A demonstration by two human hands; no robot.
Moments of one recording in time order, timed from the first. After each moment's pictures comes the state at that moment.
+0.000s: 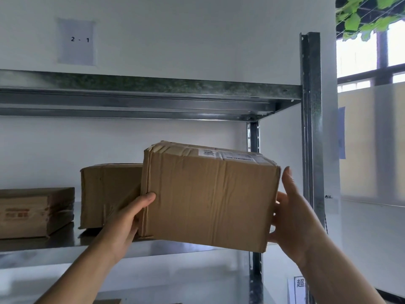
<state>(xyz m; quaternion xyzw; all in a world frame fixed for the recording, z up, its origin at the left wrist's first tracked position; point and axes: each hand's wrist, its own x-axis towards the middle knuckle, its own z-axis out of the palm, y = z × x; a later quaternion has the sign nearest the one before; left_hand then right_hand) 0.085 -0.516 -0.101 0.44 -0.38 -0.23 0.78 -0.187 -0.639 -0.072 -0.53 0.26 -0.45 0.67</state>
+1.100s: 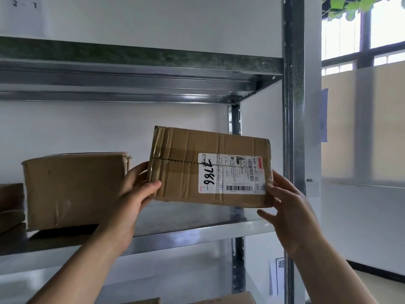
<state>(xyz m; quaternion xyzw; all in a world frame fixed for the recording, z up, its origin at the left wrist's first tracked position) 0.047 -0.602 -0.100 0.48 -0.45 -0.14 0.74 -0.212 -0.719 -0.112 -0.51 0.19 -0.57 0.62</state>
